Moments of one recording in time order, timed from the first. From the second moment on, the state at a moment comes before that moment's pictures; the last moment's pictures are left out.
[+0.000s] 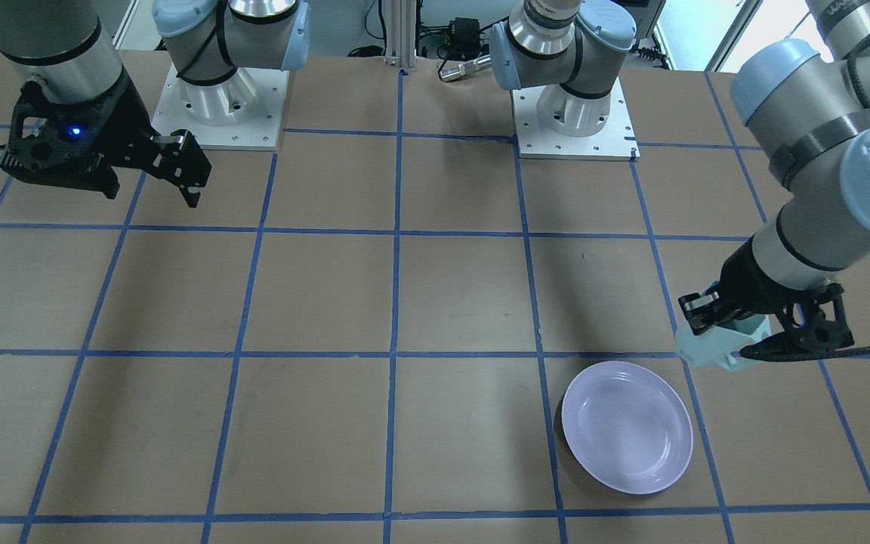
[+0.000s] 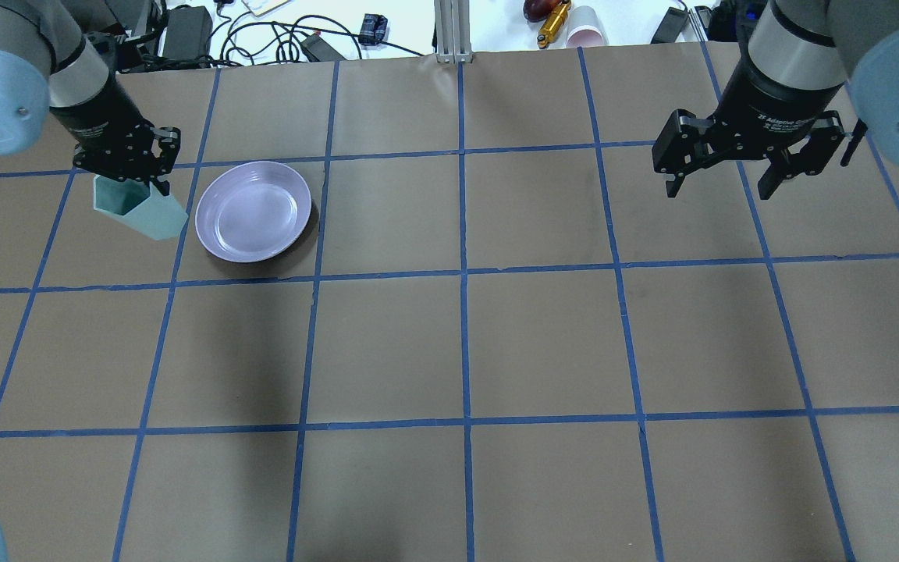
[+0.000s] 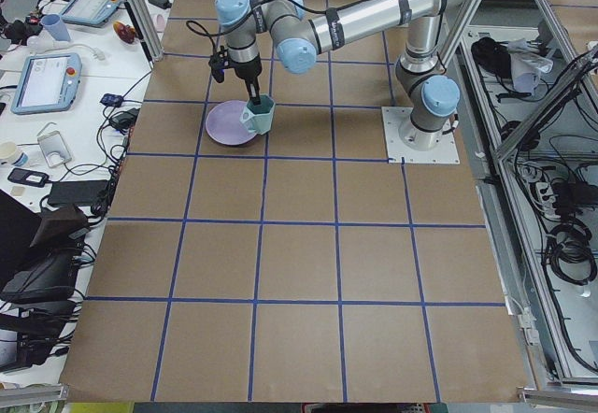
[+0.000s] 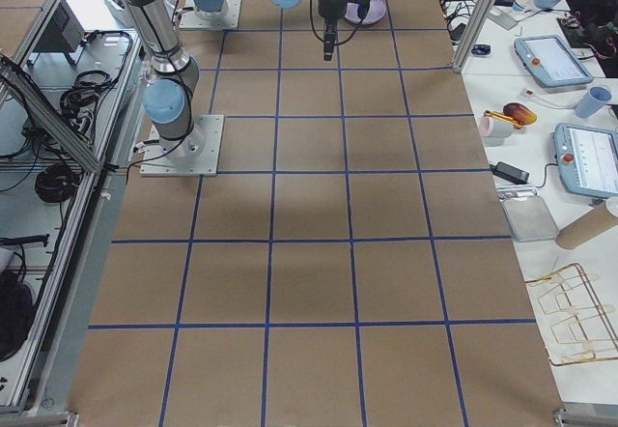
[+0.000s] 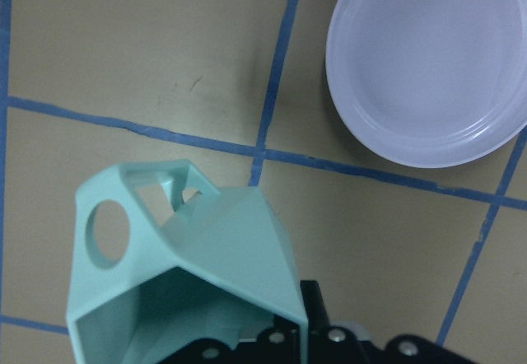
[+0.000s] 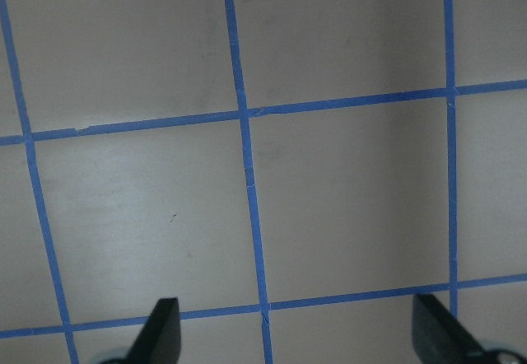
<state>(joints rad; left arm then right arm) -1.36 -1.85 -1.55 -1.33 1.60 0.05 1.52 -1.59 1.63 -1.60 -1.59 0.04</state>
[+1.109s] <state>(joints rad) -1.43 -2.01 -1.55 -1.15 1.56 0.05 1.52 -1.59 1.63 -1.60 -1.59 0.04</state>
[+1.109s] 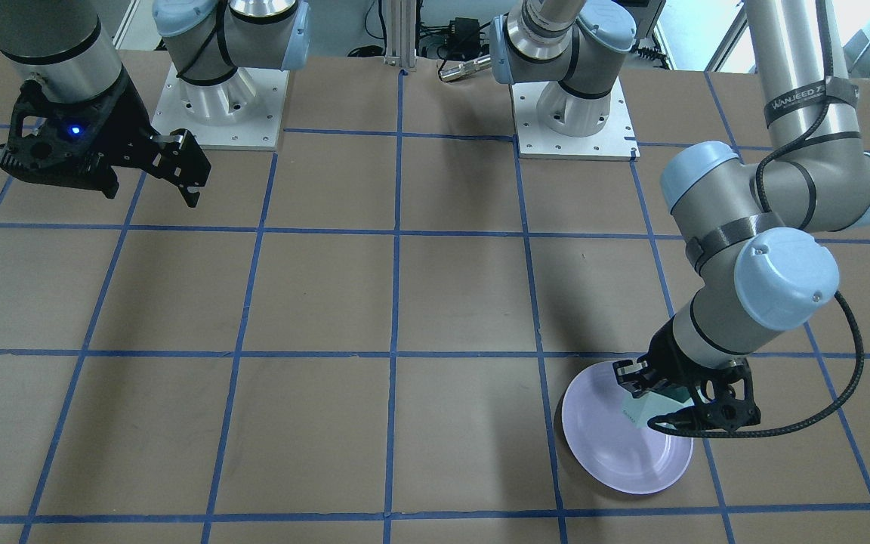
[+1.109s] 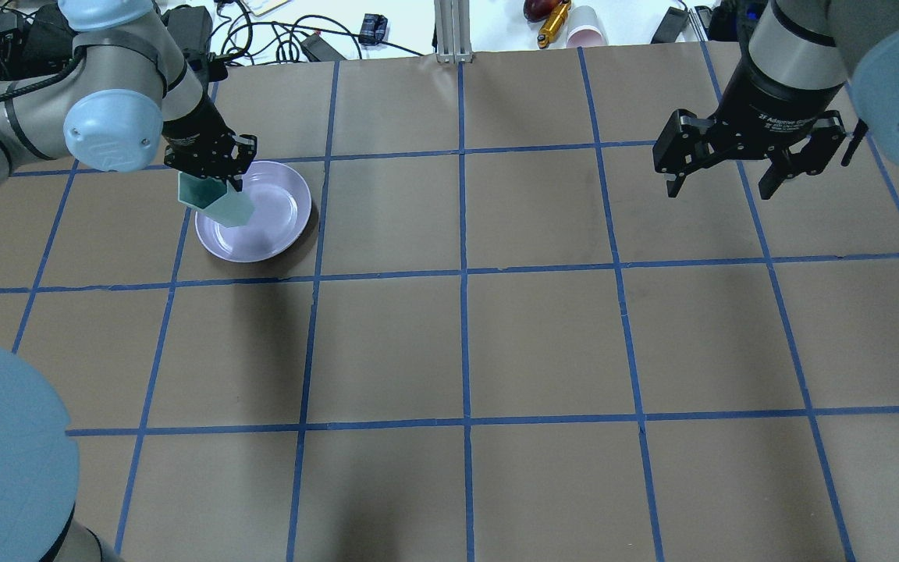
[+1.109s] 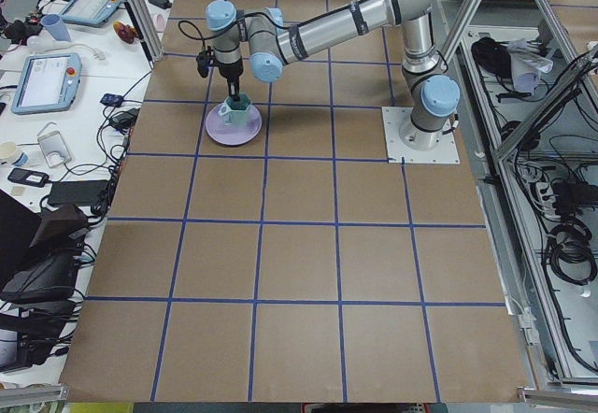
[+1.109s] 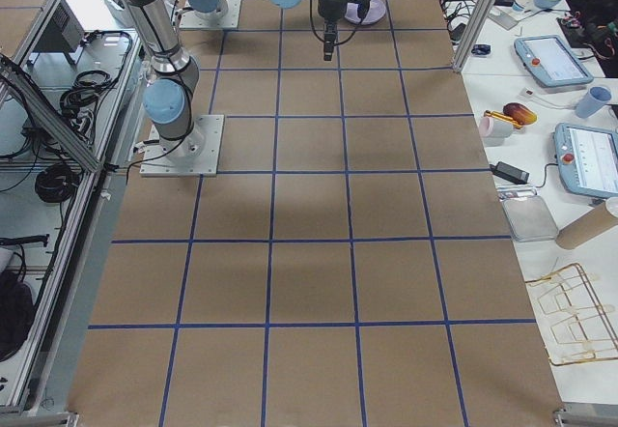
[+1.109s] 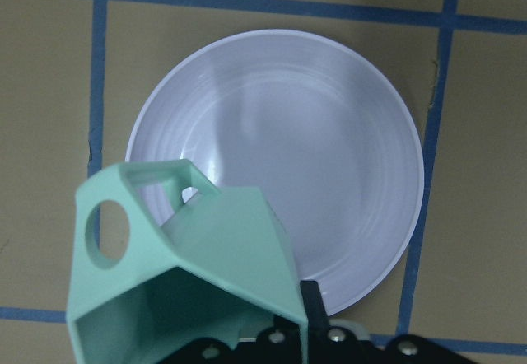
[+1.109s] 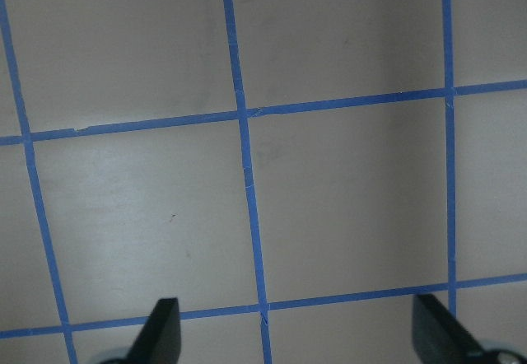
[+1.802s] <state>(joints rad) -1.44 -2.06 -1.55 -1.11 1.56 0.06 1.52 -1.60 1.63 -1.60 -1.59 0.04</state>
